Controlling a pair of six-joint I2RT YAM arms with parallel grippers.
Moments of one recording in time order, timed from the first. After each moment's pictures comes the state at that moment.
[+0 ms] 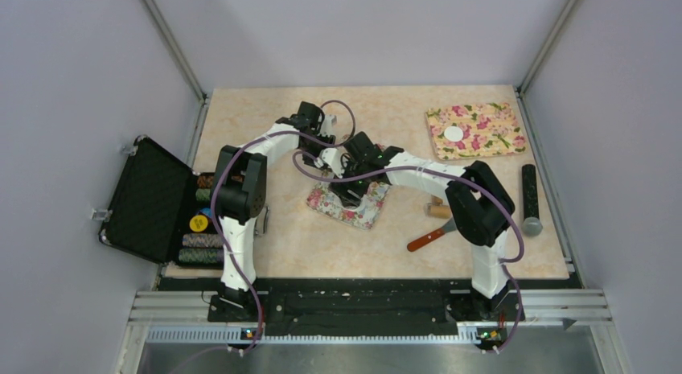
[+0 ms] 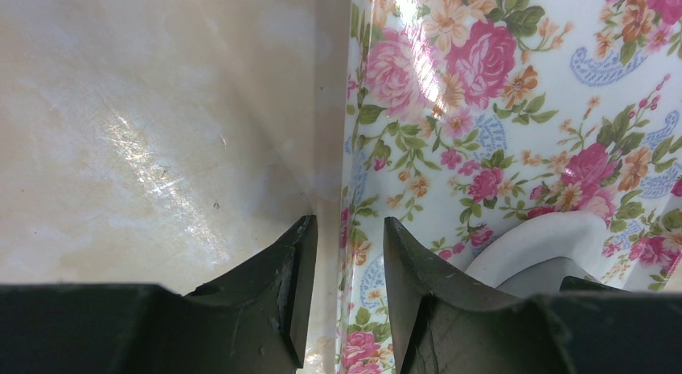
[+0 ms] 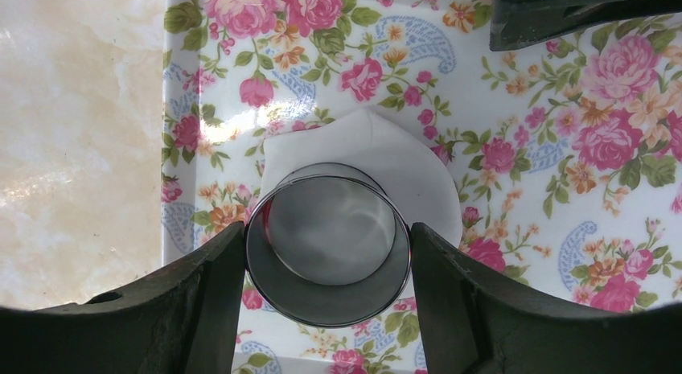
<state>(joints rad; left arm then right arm) -0.34 2.13 1.61 -0.60 0.25 -0.08 0.77 1.96 1.42 -0.44 -0.27 -0.44</state>
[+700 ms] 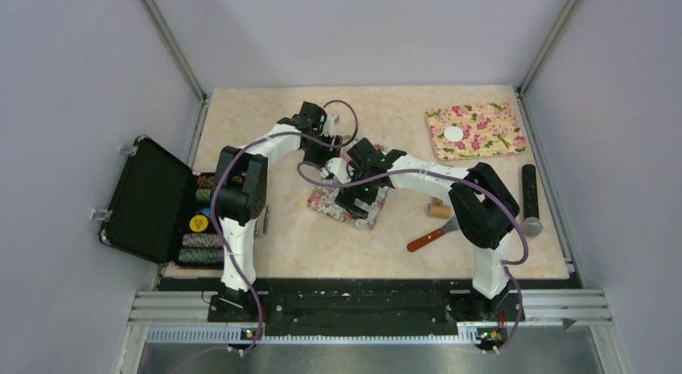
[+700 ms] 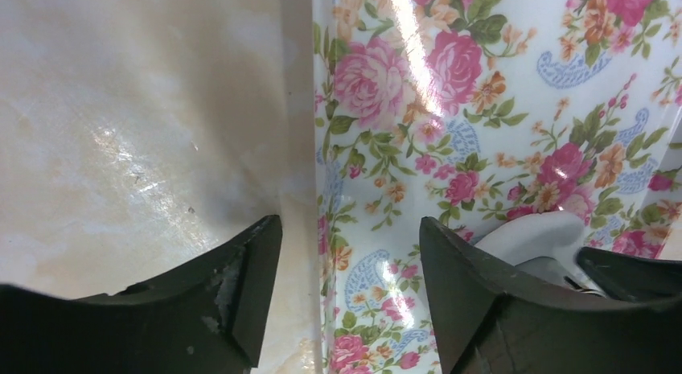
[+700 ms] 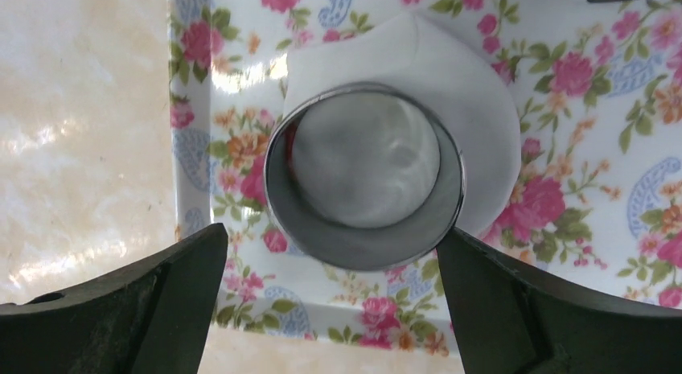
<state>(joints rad) -0.35 2.12 1.60 -0.59 0.26 -0.08 0.77 1.93 1.37 -0.52 -0.26 -0.46</state>
